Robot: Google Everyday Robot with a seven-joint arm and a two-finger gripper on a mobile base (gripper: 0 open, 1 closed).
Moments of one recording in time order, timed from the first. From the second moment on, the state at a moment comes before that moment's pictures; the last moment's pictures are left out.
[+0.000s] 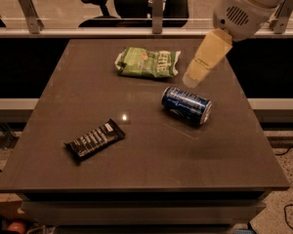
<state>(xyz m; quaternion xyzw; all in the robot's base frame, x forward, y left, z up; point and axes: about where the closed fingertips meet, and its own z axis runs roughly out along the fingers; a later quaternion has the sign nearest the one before) 0.516 -0.141 0.978 -0.45 0.87 0.04 0.18</state>
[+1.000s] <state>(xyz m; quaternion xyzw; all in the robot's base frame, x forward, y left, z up) 0.531 -0.120 0.937 -0.44 0.89 0.02 0.12</state>
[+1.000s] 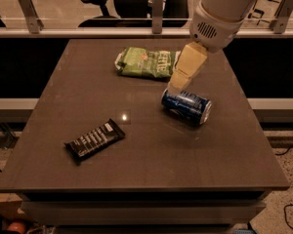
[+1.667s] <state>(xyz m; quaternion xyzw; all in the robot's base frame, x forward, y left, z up) 0.534 -0.097 0.916 -0.44 0.90 -0.01 0.07</state>
